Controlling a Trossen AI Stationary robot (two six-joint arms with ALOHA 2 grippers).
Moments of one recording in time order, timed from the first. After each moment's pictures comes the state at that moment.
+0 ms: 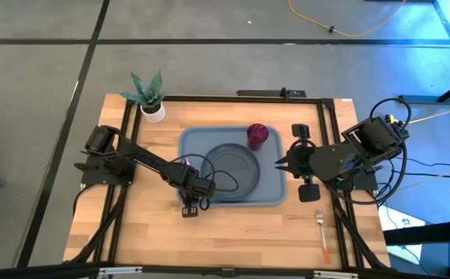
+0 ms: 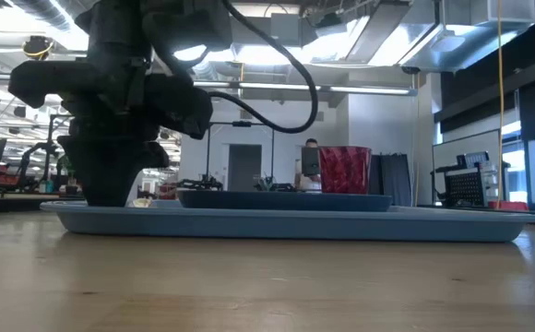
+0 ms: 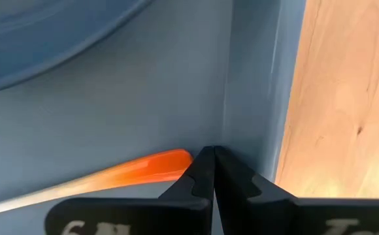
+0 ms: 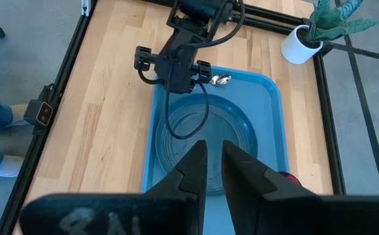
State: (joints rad) left arm -0.26 1.79 1.03 -0.59 0.14 -0.42; right arm 0.49 1.66 2.35 -1.57 0.40 0.17
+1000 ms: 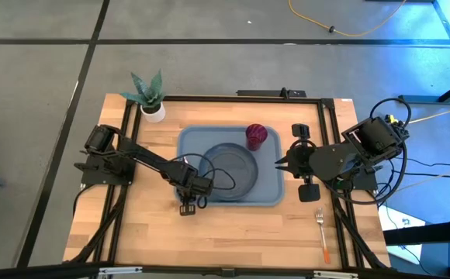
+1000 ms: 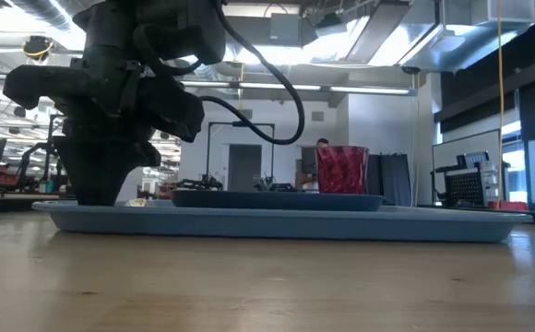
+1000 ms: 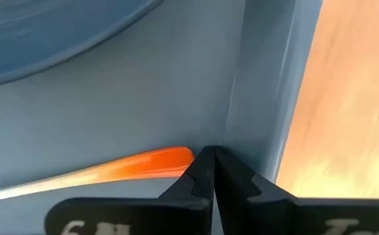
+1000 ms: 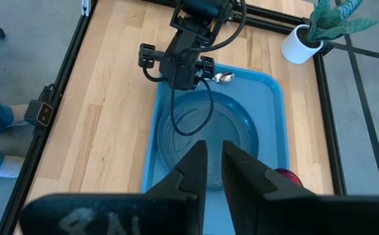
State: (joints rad) left arm -0.24 1.78 1.03 -0.71 0.12 -0.41; right arm 0.49 1.66 2.35 -1.57 0.40 0.18
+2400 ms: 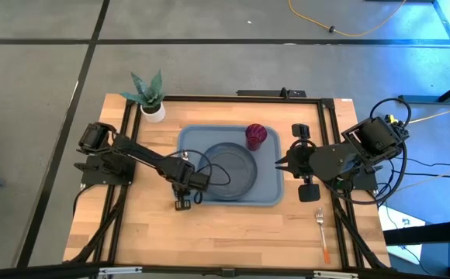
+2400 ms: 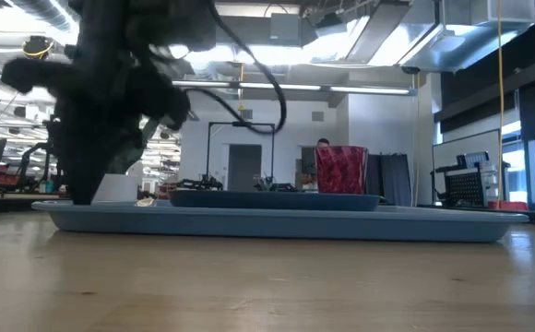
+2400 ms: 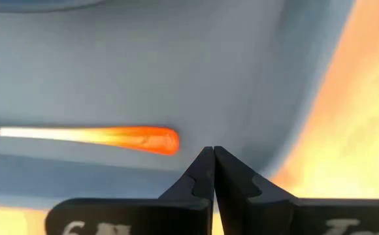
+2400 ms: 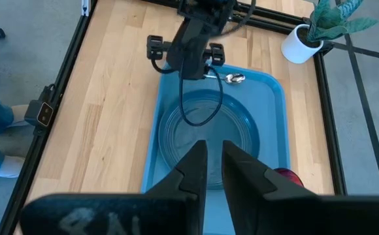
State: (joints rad) left arm -0.23 1.70 1.03 -0.82 0.09 -0.45; right arm 0.49 1.66 2.35 -1.57 0.40 0.18
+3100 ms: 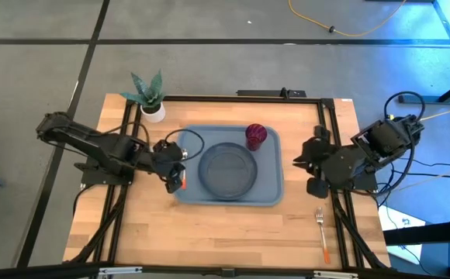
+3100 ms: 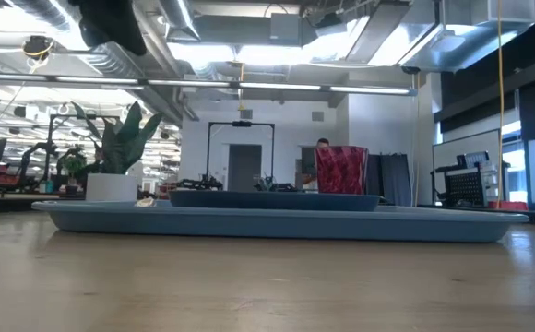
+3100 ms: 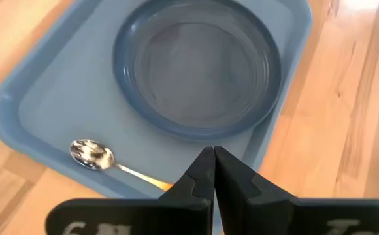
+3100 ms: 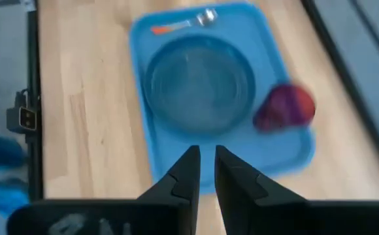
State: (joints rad) left arm -0.31 1.12 1.03 -0.83 -0.34 -0.73; right arm 0.56 1.40 1.91 -1.57 0.45 0.67
